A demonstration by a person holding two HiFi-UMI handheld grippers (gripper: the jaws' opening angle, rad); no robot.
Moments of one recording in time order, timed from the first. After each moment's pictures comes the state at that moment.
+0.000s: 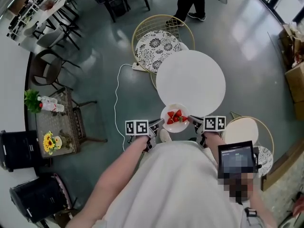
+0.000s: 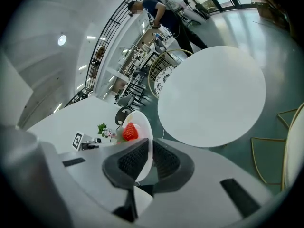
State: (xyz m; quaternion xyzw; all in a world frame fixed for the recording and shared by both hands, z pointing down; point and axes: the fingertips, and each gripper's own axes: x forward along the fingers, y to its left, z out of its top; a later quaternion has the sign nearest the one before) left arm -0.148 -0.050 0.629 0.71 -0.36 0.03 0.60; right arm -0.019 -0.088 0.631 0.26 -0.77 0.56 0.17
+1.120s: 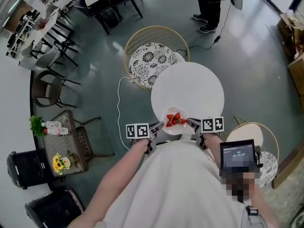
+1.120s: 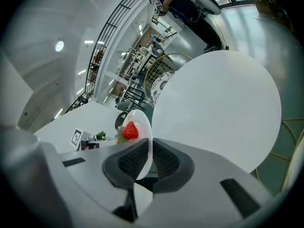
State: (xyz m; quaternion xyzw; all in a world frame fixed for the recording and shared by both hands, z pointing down) left arm -0.118 -0.158 0.627 0.71 -0.37 0.09 0.59; right arm 0.013 -0.186 0.635 0.26 -0.76 0.57 0.16
